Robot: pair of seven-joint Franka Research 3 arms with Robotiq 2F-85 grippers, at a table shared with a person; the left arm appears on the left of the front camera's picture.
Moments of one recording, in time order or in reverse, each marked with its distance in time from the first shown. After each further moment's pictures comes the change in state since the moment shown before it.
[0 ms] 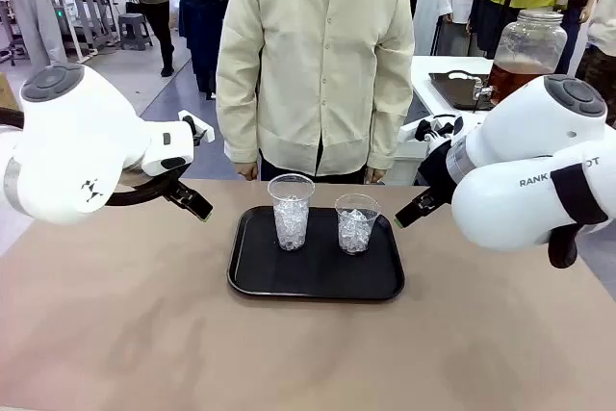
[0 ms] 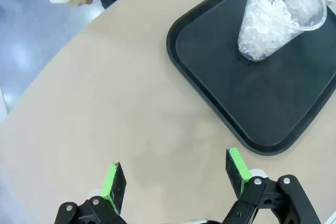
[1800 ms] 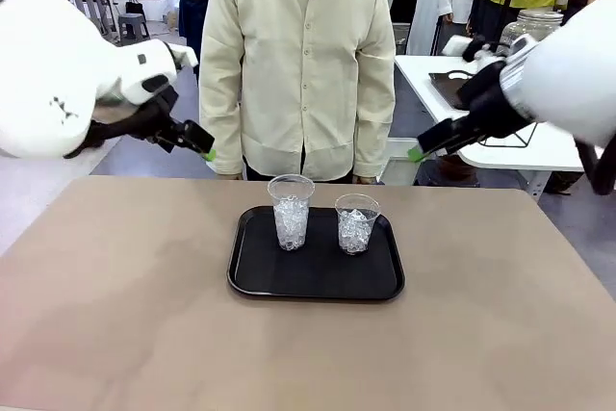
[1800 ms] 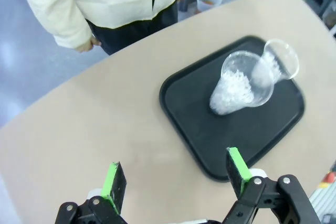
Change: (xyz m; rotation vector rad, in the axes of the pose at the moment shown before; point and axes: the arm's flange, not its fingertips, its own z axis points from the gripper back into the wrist) left arm 0.050 0.021 0.090 -0.110 -0.141 0.232; right arm 0.042 -0.045 0.112 0.229 -0.130 -0.222
